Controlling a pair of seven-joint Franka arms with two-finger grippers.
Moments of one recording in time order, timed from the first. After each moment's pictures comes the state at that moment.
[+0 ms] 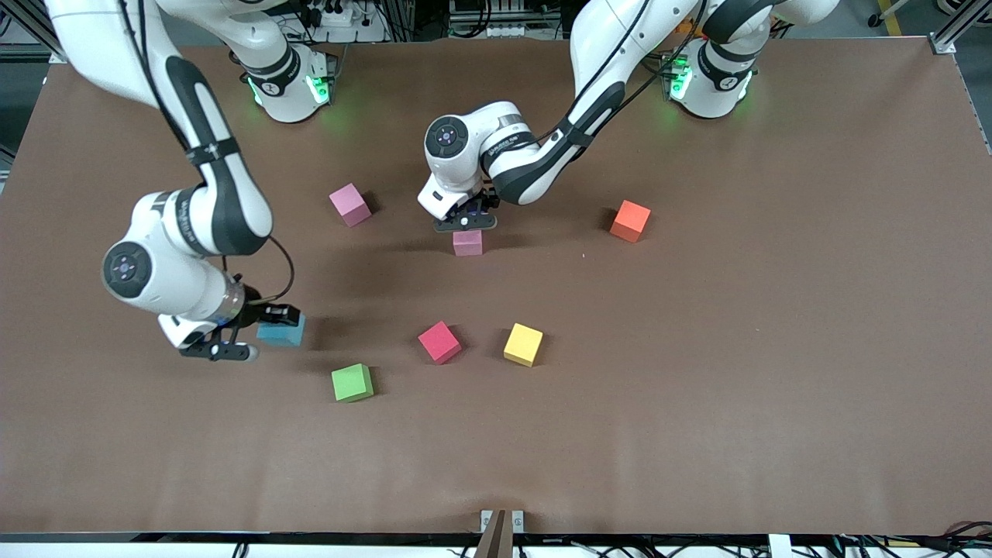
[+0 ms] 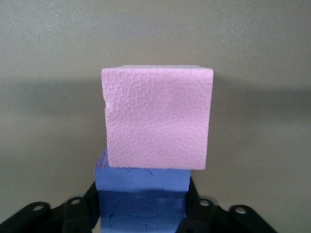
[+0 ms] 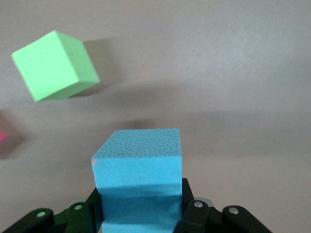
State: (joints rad) left arm -0.74 0.79 -0.36 -1.53 0.17 2.18 -1.17; right arm 0.22 0.39 -0.07 -1.87 0.18 2.20 0.16
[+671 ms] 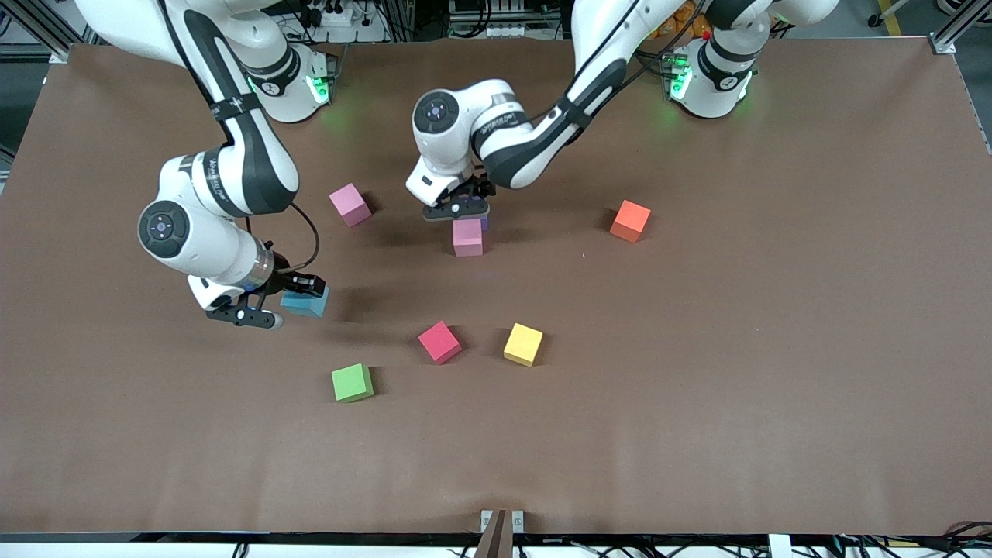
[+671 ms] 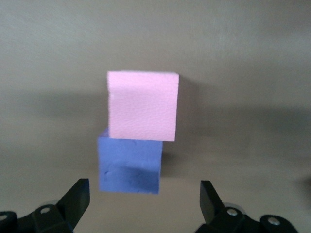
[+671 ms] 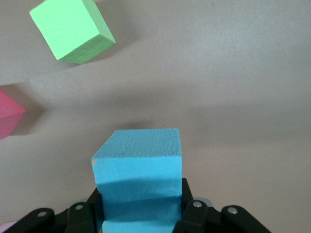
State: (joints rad) left arm -0.76 0.70 -0.36 -1.49 0.17 2.09 -1.23; right arm 0.29 0.29 -0.07 -1.99 0.18 2.20 0.30
